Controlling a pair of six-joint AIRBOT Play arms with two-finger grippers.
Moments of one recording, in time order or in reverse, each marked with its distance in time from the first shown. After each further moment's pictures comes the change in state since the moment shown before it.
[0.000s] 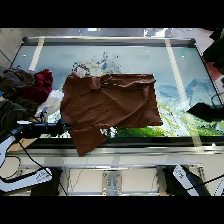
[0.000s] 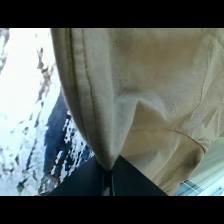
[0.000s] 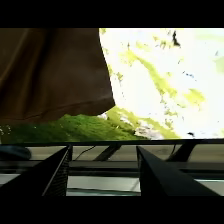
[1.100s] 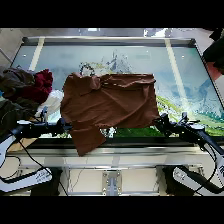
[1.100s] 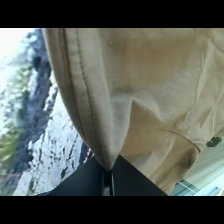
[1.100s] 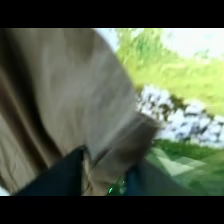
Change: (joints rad) left arm -0.003 0.003 0.003 -0.014 -0.007 0.002; right arm 0.319 -0.214 -0.591 0.662 -0.755 0.124
